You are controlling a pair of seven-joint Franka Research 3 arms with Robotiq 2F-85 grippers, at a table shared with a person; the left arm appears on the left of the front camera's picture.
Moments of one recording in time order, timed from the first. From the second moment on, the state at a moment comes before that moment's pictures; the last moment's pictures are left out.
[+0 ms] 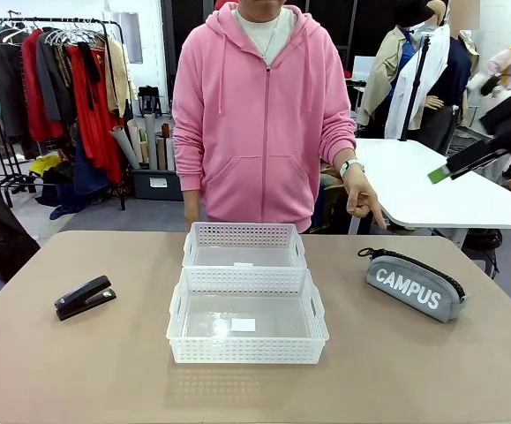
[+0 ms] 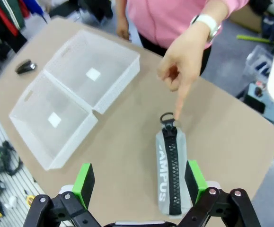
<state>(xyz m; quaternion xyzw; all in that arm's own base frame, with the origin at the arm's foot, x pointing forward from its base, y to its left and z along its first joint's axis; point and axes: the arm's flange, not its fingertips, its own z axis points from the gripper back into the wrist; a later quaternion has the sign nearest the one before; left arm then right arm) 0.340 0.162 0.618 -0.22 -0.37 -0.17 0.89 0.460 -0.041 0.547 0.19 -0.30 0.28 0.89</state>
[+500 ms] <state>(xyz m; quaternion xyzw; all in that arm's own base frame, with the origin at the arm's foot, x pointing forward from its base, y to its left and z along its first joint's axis) 0.340 0.162 0.616 -0.22 -0.37 -0.17 0.89 0.495 -0.015 0.487 0.08 -0.18 0.38 0.91</state>
